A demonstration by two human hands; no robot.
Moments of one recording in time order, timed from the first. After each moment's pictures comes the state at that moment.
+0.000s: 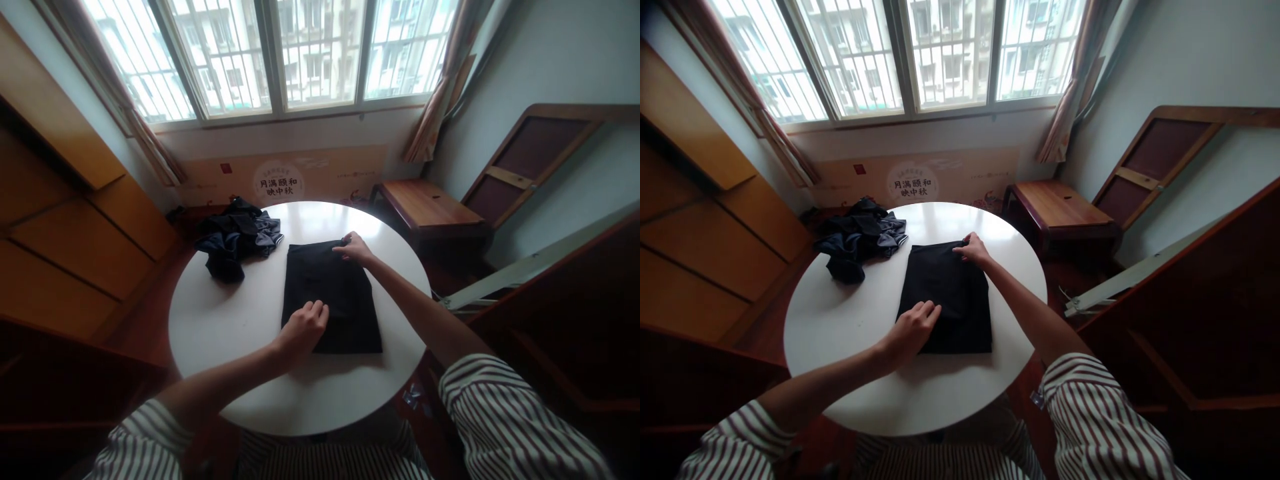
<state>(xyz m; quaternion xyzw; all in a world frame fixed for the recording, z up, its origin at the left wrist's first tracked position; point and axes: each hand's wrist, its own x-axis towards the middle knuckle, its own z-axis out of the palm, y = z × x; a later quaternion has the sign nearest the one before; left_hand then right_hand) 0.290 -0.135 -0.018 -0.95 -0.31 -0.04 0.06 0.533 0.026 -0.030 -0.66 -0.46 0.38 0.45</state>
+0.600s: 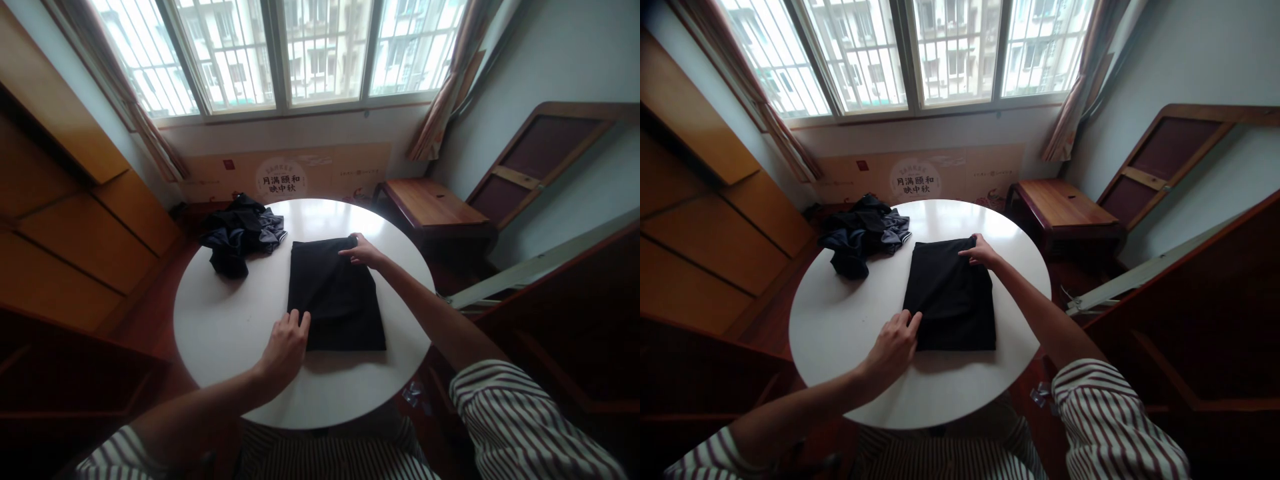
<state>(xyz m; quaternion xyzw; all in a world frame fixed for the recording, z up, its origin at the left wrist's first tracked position) 0.252 -0.170 -0.038 -0.89 -0.46 -0.06 0.07 0.536 0.002 -0.016 -0.65 -0.44 0.45 0.42</state>
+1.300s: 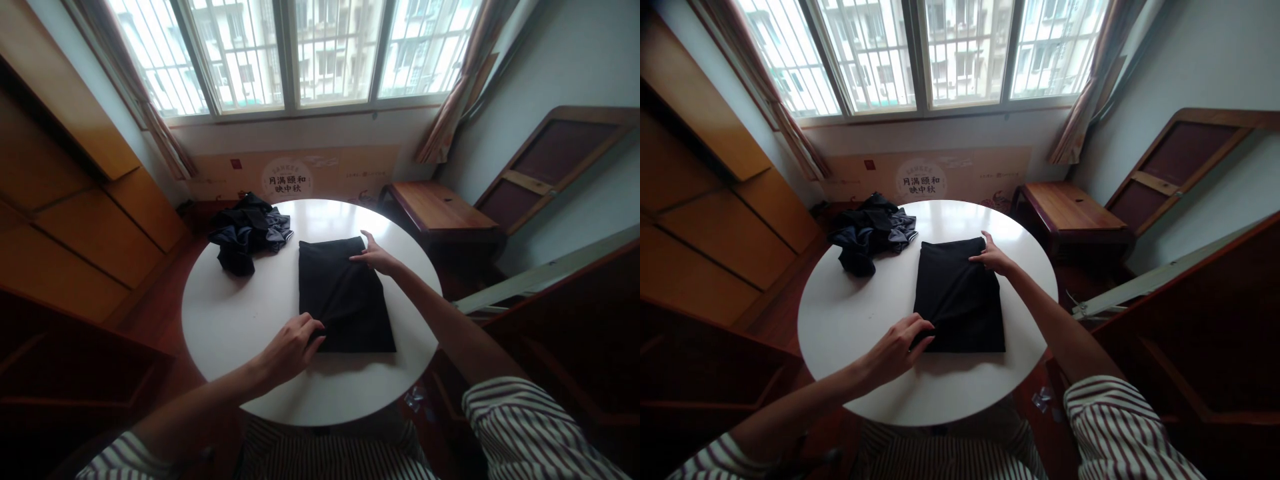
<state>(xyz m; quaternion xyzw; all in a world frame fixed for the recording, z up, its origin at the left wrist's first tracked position) 0.238 -0.168 -0.019 -0.89 -0.35 -0.21 -0.20 0.549 -0.010 -0.021 -0.64 -0.51 0.44 0.36</state>
